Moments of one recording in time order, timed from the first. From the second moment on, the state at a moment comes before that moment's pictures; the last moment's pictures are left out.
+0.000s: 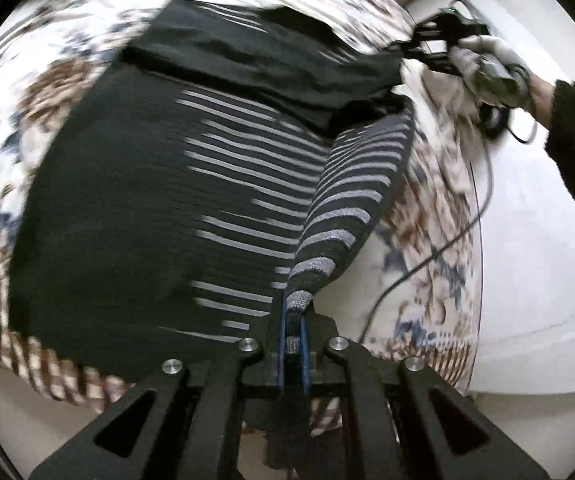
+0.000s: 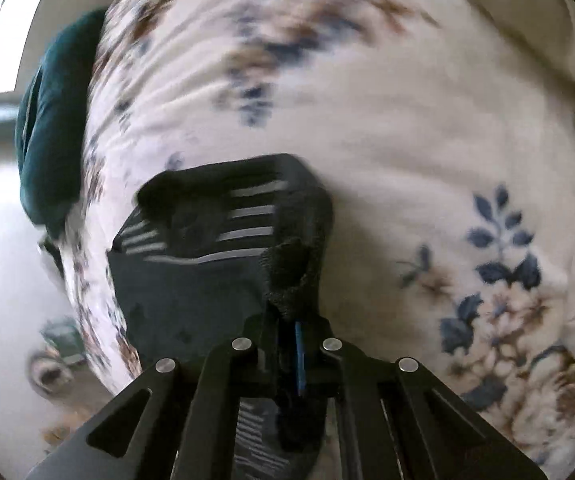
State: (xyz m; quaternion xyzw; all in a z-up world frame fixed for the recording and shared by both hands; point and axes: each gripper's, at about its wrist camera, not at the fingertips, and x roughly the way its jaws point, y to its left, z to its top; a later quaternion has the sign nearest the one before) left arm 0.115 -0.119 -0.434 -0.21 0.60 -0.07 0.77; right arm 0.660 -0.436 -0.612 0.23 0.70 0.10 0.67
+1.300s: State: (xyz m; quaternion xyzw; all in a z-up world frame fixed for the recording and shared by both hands) left arm 0.087 0.140 -0.567 -0.33 0.68 -0.04 0.65; right arm 0.354 -0.167 -0.684 0.07 0.84 0.08 0.54
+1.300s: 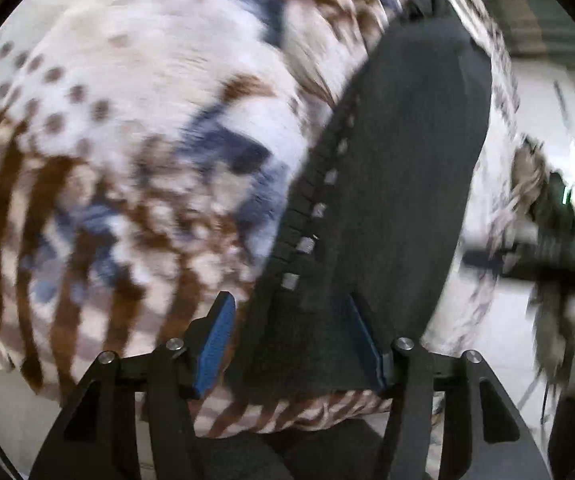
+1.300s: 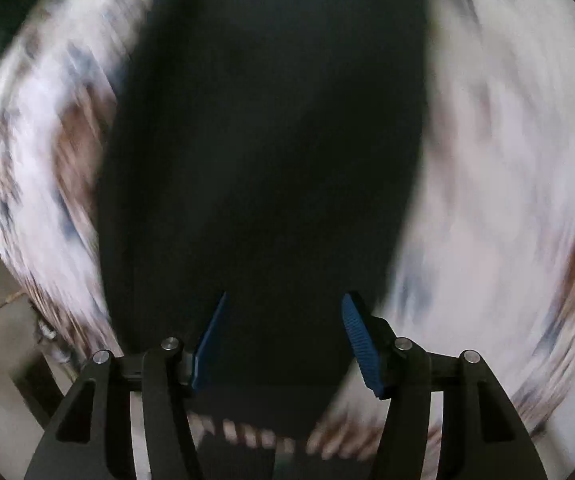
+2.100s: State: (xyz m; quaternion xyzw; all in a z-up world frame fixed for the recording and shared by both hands) left arm 0.434 0.122 -0.504 -0.28 0.58 -0.12 0.75; right arm 0.487 -0.312 -0.625 0.27 0.68 0.06 0.68
